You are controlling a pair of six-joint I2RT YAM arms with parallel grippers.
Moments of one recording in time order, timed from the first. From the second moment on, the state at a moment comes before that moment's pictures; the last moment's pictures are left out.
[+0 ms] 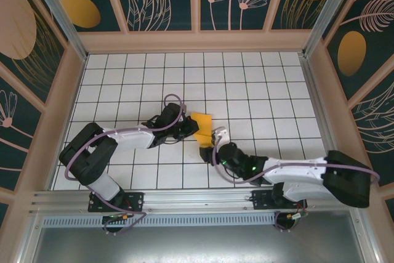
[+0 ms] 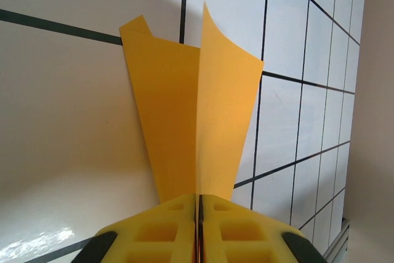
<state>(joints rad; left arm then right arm) -0.72 1.62 0.73 0.18 0.26 -1.09 1.22 1.20 0.34 0.30 0.45 0.50</state>
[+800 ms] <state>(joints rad) -0.72 1.62 0.73 0.20 0.26 -1.09 1.33 1.63 0.52 0.29 0.85 0.28</state>
